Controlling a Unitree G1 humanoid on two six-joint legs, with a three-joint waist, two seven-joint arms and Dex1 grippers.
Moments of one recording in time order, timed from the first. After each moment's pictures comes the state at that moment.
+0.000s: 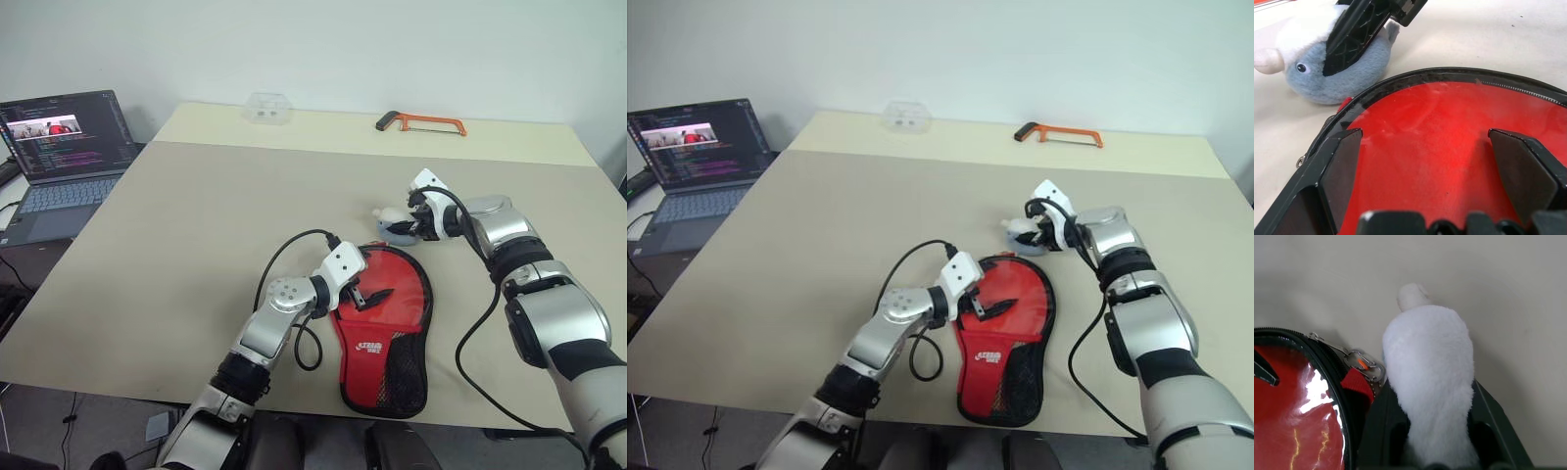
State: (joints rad) left arm -0.47 0.18 -0.33 0.16 0.00 0.21 -0.71; right arm -1.14 -0.41 0.20 1.11 -0.02 0.23 1.00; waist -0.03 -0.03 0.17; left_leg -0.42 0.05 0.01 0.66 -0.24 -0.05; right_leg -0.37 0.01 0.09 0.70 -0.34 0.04
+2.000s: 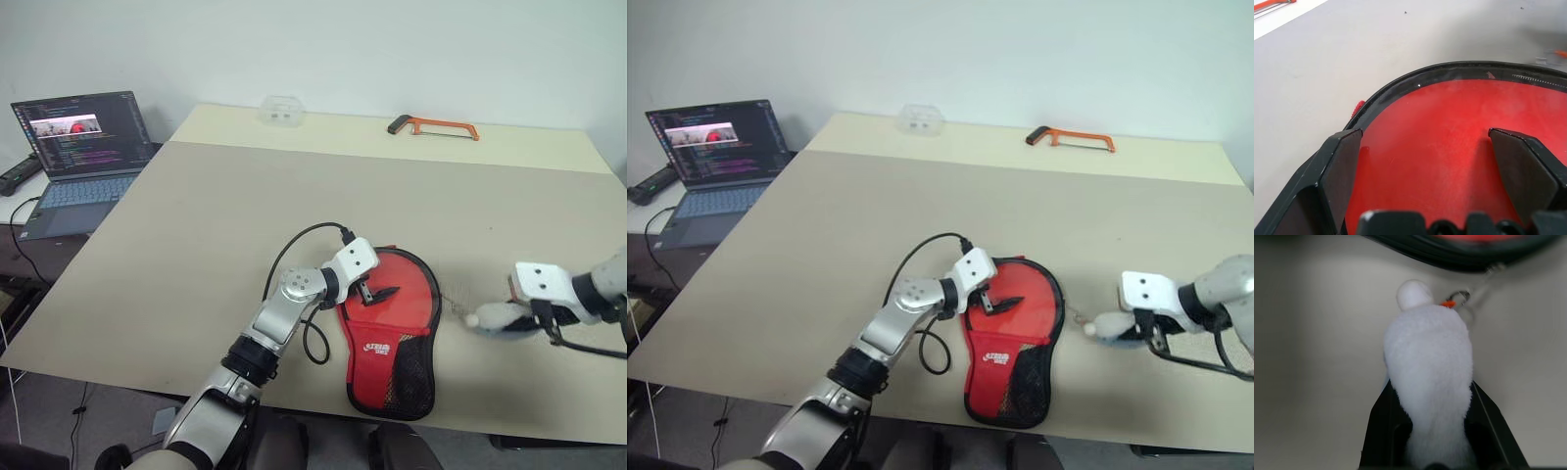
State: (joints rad) left arm -0.58 0.18 -0.38 0.29 0.04 0.17 -0.71; right arm -0.20 -1.22 0.07 -0.17 0.15 0.30 1.44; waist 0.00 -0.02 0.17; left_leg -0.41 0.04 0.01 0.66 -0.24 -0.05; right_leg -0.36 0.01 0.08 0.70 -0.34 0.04
